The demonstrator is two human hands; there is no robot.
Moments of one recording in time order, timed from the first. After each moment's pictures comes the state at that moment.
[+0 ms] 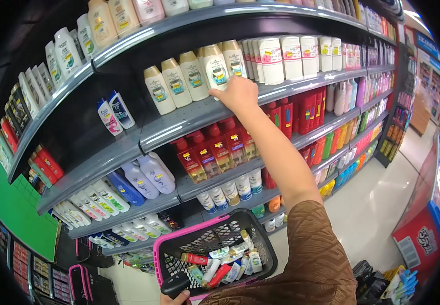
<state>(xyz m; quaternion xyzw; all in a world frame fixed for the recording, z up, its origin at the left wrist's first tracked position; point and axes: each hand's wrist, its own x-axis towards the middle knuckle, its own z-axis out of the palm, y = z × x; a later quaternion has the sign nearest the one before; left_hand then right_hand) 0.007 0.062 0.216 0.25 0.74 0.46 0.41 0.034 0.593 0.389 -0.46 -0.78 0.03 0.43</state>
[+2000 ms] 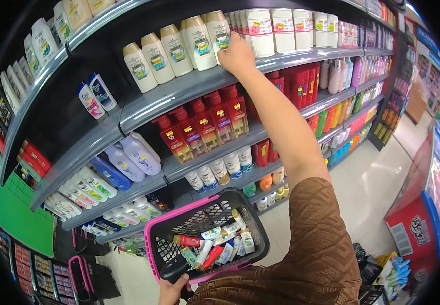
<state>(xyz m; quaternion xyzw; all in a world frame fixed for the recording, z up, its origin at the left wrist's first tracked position) 0.018 0.075 0.167 0.17 0.69 0.55 0.43 0.043 0.667 0.374 -0.37 -0.73 0.02 0.58</state>
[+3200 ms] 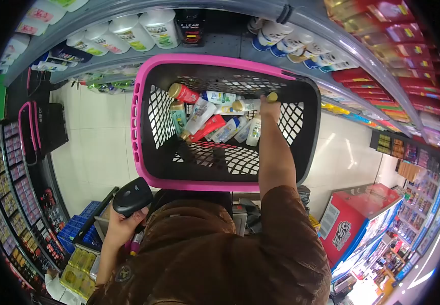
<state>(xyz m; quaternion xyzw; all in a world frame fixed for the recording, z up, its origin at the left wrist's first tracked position) -0.133 -0.085 0.063 0.04 0.67 0.53 0.51 -0.003 0.418 -0.283 -0.75 -0.61 0.26 0.00</state>
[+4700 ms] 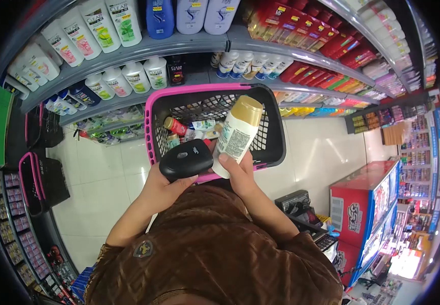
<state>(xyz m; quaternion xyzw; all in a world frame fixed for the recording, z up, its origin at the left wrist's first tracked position) -0.141 -0.019 0.124 0.43 0.55 0.59 0.41 0.025 0.120 0.111 -0.26 -0.52 0.76 0.30</state>
